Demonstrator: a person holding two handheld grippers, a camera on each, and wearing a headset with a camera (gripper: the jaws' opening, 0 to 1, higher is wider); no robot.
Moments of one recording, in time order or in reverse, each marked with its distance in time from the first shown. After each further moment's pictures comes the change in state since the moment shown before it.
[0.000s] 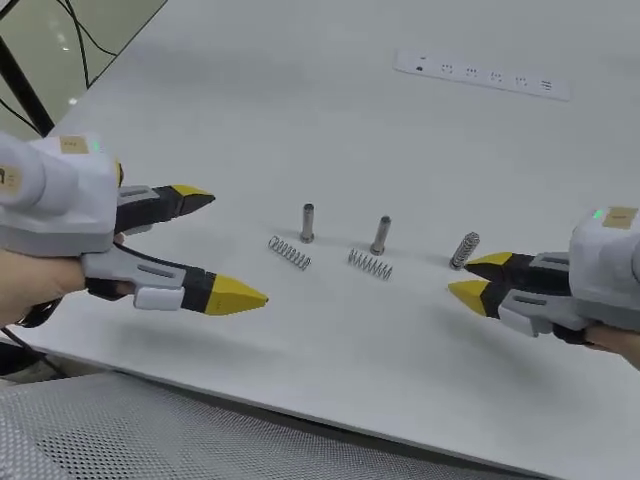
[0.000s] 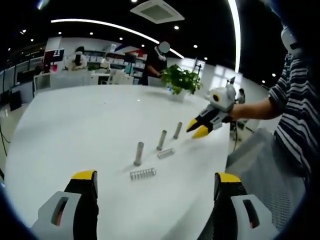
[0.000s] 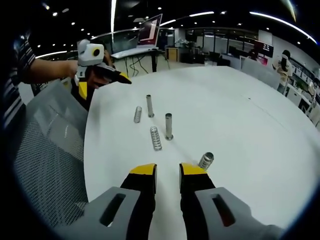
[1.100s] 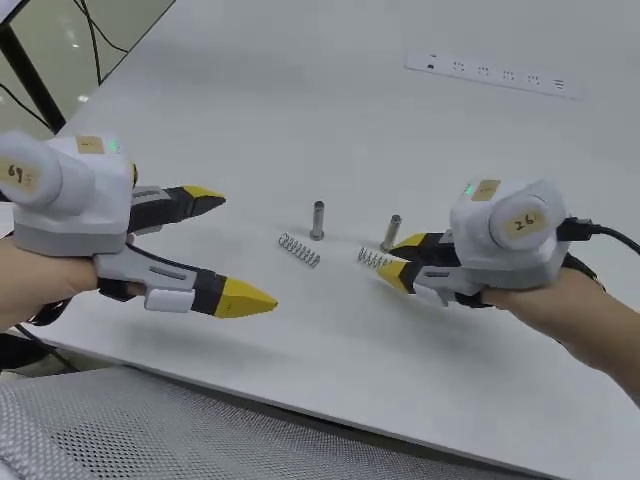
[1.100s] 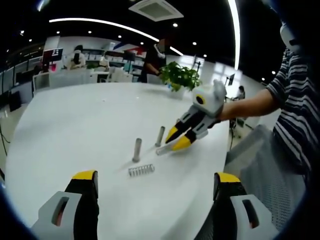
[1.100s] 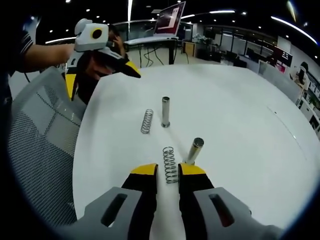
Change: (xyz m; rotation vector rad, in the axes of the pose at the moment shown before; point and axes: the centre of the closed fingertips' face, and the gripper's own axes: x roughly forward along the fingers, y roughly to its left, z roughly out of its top) left arm -0.003 -0.003 -0.007 0.008 0.025 -0.001; right arm 0.074 0.019 0.015 -0.119 0.076 0.078
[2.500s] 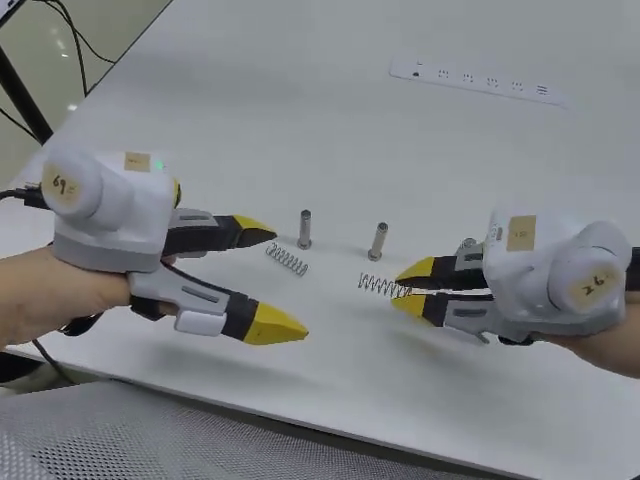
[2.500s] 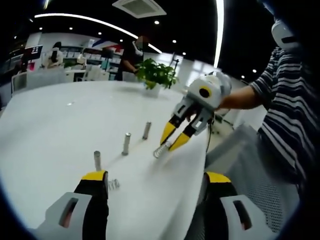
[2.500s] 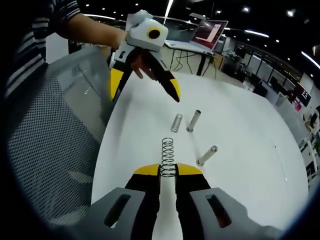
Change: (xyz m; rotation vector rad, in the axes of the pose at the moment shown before) left arm 0.040 -0.056 0.013 0.038 0.024 -0.222; right arm -0.057 0.041 0.004 -0.318 -0.010 0.097
